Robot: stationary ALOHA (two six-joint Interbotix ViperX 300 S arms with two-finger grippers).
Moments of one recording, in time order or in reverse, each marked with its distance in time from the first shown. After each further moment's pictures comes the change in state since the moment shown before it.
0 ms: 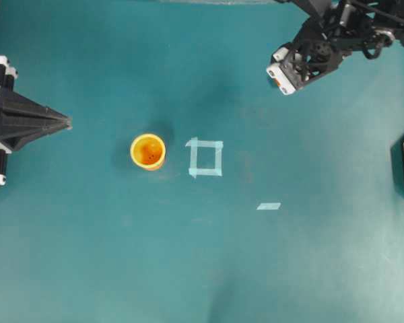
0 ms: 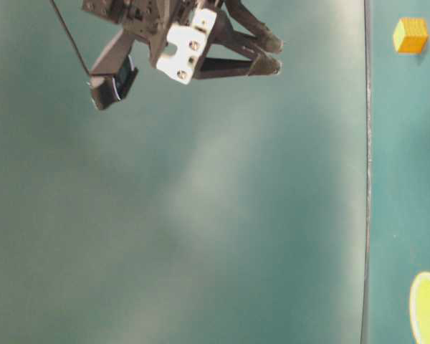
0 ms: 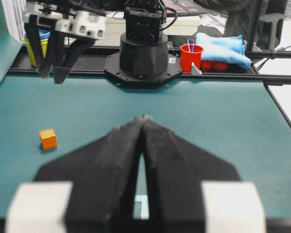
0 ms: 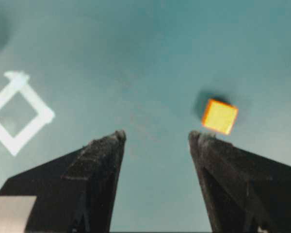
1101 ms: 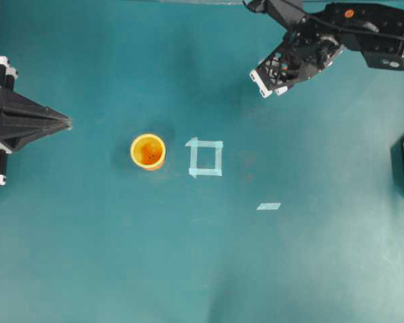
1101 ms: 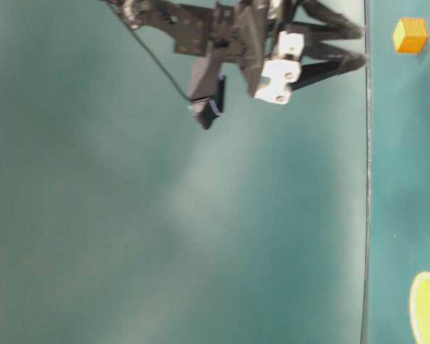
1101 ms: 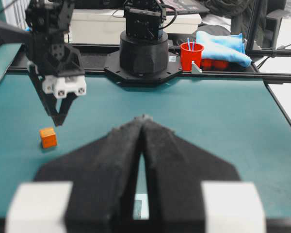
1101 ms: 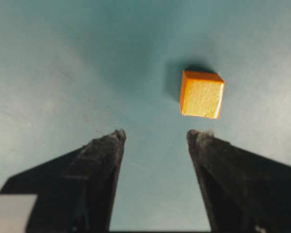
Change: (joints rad) left arm 0.000 0.002 0.000 -0.002 0.002 0.000; right arm -0.044 0.229 0.026 0.006 -0.017 0.137
